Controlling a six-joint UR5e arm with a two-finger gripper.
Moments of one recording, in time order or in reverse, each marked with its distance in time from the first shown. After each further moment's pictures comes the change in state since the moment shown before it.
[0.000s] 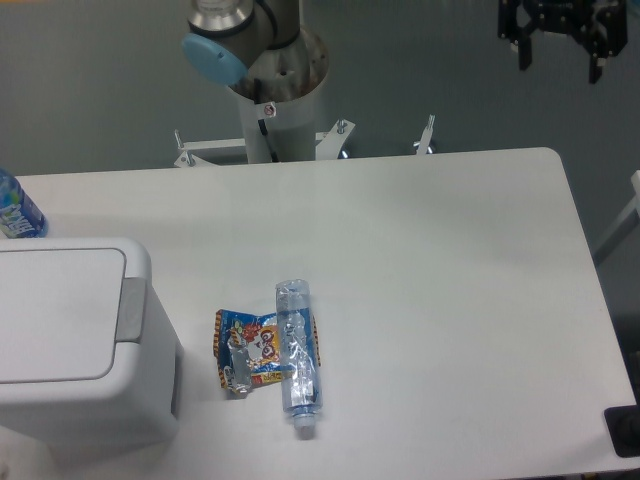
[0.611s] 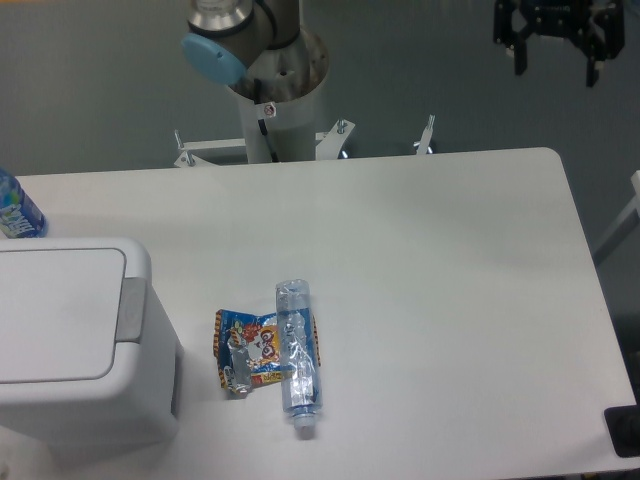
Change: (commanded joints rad) arm -0.049 0.003 0.000 -0.002 -0.012 -0.233
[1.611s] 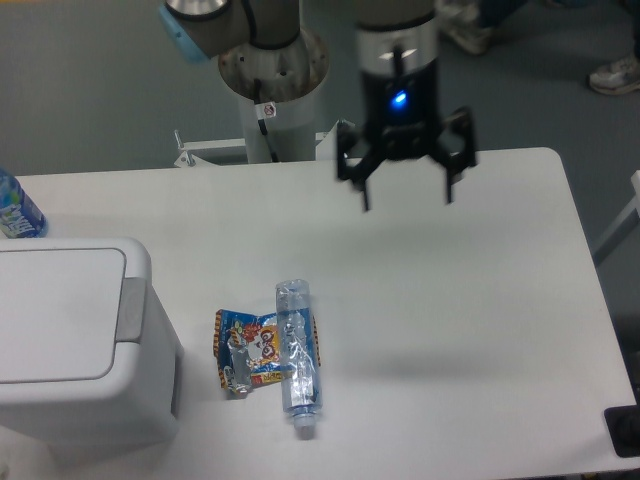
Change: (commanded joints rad) arm -0.591 -0.207 0.119 0.187 -0.026 -1.204
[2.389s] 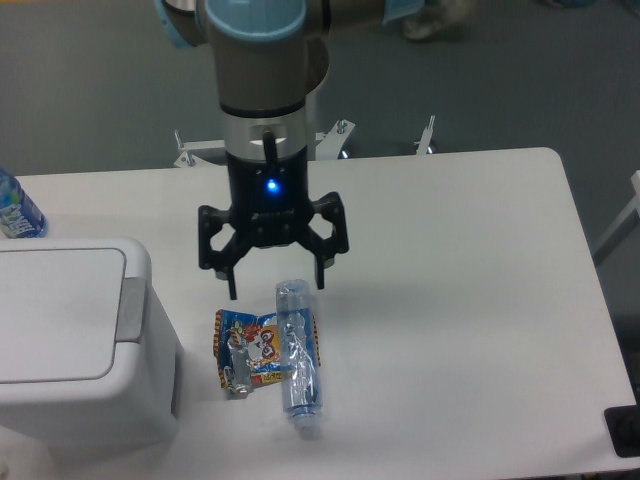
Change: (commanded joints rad) arm -0.149 -0.085 0.086 0.015 0.000 -0.207
